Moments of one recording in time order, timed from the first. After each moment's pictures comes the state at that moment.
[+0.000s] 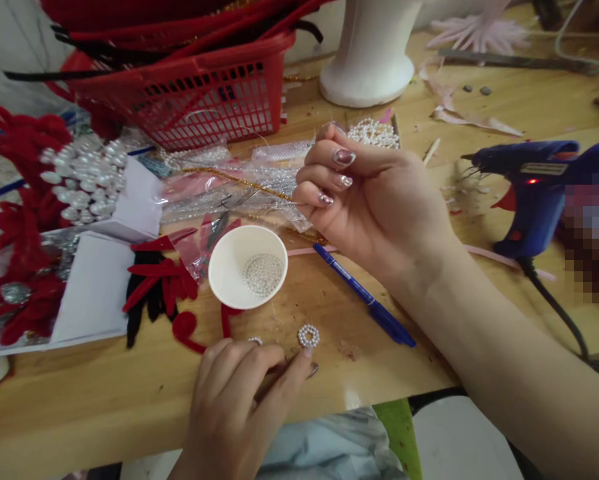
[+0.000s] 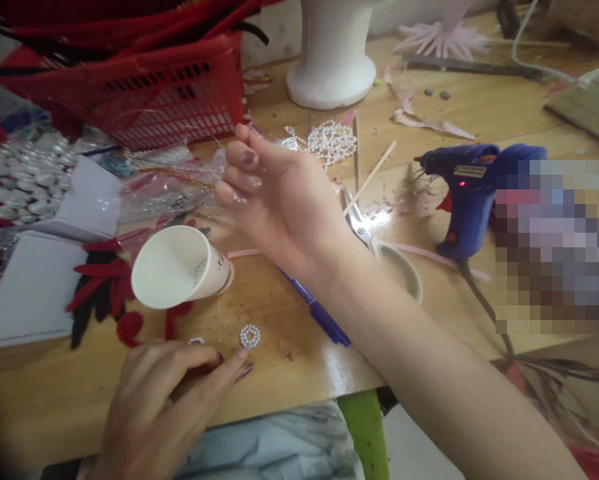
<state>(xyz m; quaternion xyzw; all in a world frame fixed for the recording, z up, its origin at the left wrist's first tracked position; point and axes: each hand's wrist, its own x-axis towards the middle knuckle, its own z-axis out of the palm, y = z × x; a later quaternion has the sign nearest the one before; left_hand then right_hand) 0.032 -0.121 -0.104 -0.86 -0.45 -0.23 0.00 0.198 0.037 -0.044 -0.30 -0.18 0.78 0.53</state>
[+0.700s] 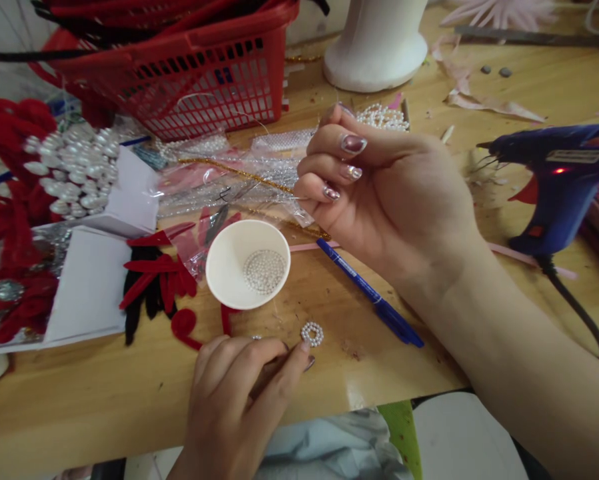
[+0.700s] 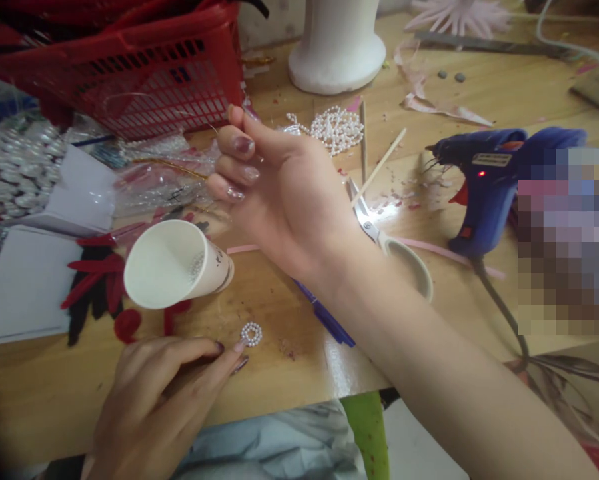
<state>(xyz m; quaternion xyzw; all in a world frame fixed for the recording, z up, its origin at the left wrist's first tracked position) 0.032 -0.123 -0.099 -0.85 -0.48 -0.21 -0.03 0.197 0.034 -0.040 -0.34 -0.25 0.75 0.51</state>
